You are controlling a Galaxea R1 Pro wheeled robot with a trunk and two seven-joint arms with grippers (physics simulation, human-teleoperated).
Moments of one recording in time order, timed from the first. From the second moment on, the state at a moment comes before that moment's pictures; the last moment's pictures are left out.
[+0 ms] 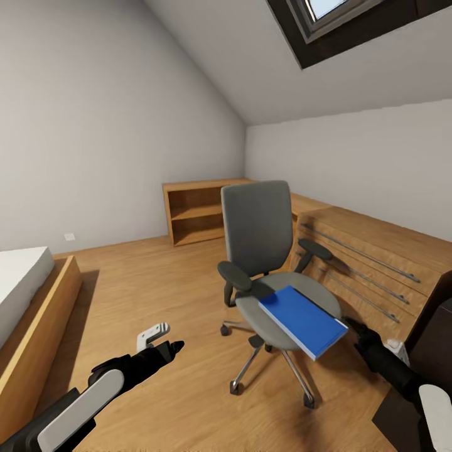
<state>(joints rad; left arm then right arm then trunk) -0.41 0.42 -0.70 -1.53 1.43 0.30 0.69 -0.29 -0.04 -0.62 -1.31 -0.94 0.73 0.10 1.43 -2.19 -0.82</state>
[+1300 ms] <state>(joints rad) -0.41 0.42 -0.71 -1.53 1.44 0.29 0.68 -0.30 -0.04 -0.52 -1.14 -0.94 0.64 0.10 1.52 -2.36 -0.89</state>
